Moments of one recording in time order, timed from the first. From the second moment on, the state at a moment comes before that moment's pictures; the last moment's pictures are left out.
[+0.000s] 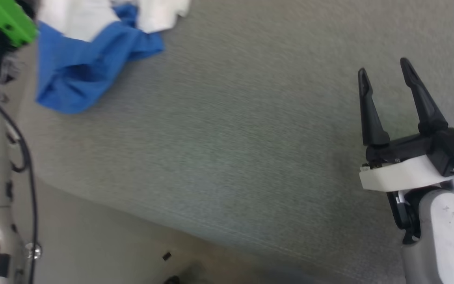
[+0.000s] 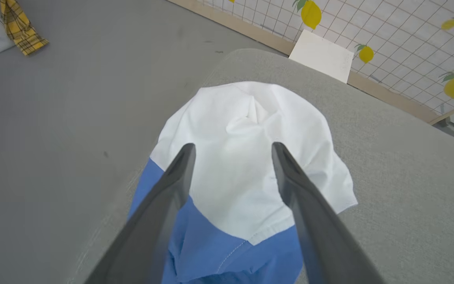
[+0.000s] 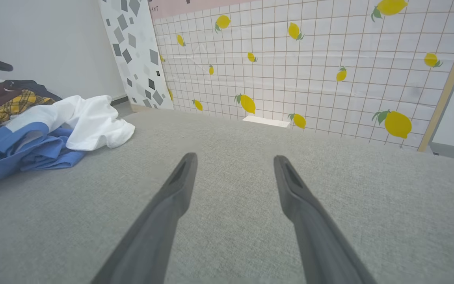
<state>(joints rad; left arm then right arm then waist) -1.01 0.37 0.03 0.52 -0.60 -0.03 0.51 -0.30 -0.05 0.03 -0.11 -0.03 0.13 -0.14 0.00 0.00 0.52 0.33</state>
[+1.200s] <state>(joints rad) -0.90 0.56 -0.05 0.32 -0.33 0.01 0.07 -0.19 -0.05 -0.03 0.10 0.08 0.13 -0.25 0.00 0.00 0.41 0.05</state>
